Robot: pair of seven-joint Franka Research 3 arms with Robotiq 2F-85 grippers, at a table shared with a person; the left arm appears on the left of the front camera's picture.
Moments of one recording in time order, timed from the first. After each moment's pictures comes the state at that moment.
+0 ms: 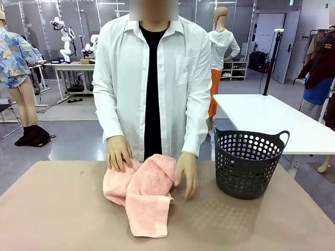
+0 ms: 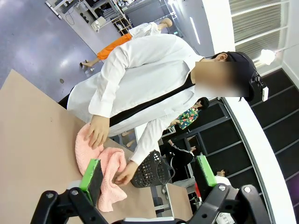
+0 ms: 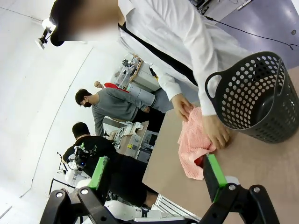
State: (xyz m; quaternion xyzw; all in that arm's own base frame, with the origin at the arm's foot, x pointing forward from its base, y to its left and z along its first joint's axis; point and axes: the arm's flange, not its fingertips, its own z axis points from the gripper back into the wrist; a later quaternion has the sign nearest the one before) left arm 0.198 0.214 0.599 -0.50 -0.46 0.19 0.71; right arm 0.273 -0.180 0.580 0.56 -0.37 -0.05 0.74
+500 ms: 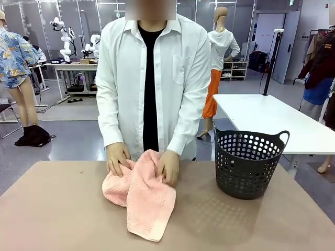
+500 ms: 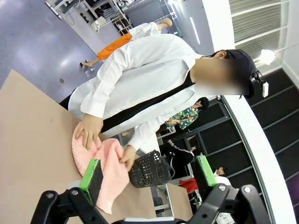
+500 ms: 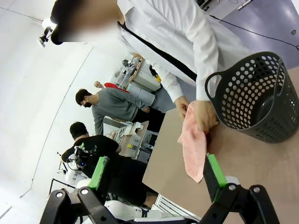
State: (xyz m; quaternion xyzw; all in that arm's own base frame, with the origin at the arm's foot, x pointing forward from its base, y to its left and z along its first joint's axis) left arm 0.198 0.214 0.599 -0.50 -0.46 0.19 0.71; right arm 0.273 -0.180 0.580 0.56 -0.37 -0.05 0.74
